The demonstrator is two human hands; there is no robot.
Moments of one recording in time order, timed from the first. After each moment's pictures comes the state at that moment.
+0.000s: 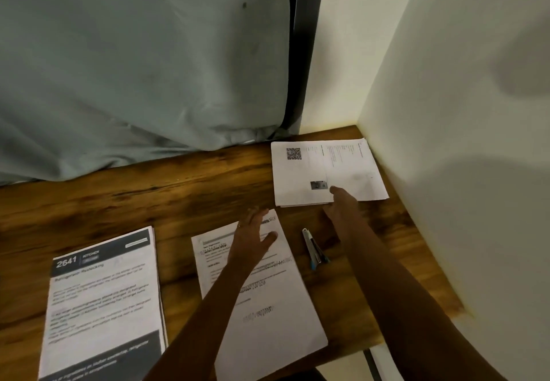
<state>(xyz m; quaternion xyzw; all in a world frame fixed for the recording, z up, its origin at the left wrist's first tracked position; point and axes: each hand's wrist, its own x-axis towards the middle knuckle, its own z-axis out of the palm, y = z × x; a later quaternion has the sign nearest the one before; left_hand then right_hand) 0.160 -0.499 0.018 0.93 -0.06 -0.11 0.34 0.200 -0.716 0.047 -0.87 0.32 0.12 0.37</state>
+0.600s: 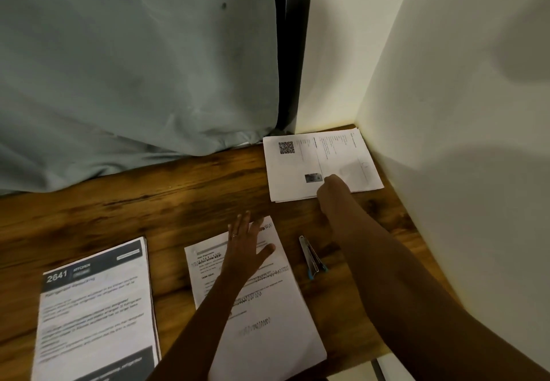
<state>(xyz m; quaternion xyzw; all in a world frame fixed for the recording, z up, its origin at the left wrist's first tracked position) 0.169 -0.497 -0.001 0.96 -0.11 -0.11 0.22 0.261 -0.723 0.064 -0.93 0.09 0.34 -0.01</state>
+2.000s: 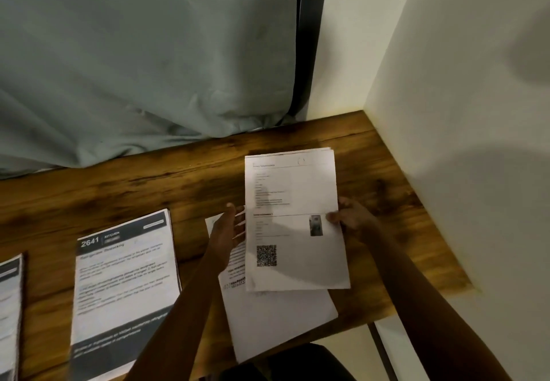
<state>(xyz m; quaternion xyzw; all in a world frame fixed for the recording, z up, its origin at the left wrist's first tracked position) 0.131 -0.435 0.034 0.65 0.19 -0.20 0.71 0.135 -0.716 0.047 -0.74 0.24 0.22 0.59</state>
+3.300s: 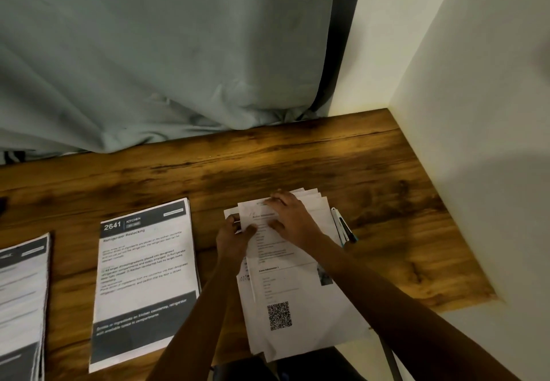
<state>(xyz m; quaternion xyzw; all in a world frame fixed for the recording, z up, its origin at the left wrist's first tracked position) 0.114 -0.413 0.006 0.77 0.21 -0.08 0.60 0.147 -0.574 0.014 -0.95 -0.18 0.04 0.26</state>
